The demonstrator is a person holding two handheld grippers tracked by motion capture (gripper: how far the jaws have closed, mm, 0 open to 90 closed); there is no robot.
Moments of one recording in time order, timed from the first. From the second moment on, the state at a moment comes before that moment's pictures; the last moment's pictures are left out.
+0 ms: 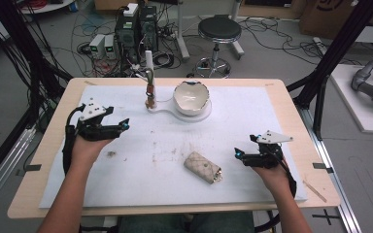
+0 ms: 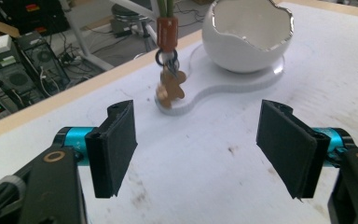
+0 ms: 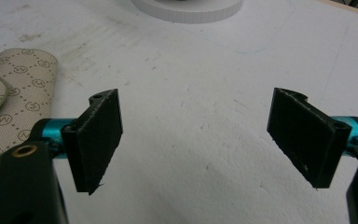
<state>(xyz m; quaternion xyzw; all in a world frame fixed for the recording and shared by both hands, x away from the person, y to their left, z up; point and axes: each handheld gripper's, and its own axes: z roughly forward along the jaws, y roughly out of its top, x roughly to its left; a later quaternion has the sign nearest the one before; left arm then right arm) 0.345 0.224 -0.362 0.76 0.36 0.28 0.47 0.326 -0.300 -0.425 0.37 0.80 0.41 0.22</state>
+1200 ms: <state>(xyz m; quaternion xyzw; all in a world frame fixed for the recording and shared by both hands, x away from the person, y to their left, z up) 0.336 0.258 -0.414 0.74 0.36 0.23 0.52 0.327 -0.292 -0.428 0.36 0.81 0.41 0.22</state>
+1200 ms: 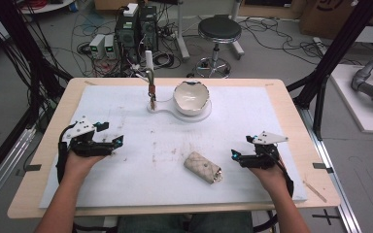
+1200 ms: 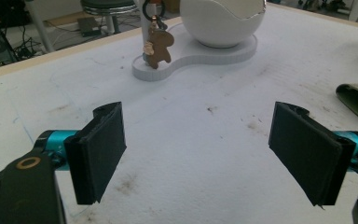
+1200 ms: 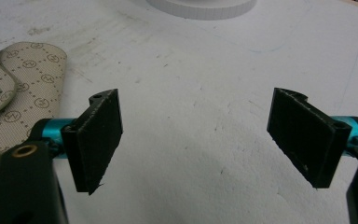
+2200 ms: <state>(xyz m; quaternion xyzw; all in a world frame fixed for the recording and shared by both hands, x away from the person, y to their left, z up) 0.334 0.268 -0.421 0.74 0.38 0.23 0.51 0.307 -0.229 -0.425 0.27 0.85 0.42 0.15</state>
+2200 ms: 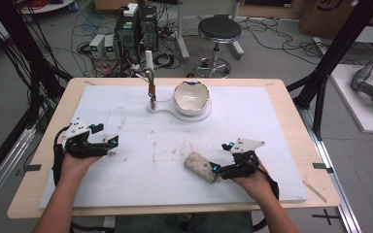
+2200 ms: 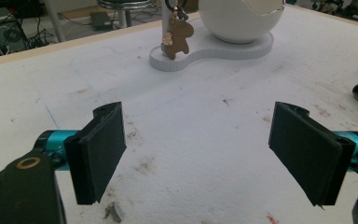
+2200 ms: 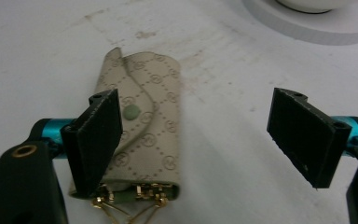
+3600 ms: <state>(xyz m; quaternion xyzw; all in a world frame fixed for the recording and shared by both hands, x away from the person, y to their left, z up) 0.336 0.265 -0.422 0.74 0.37 0.23 0.51 0.301 -0.210 -0.429 0.23 0.88 0.39 0.12</state>
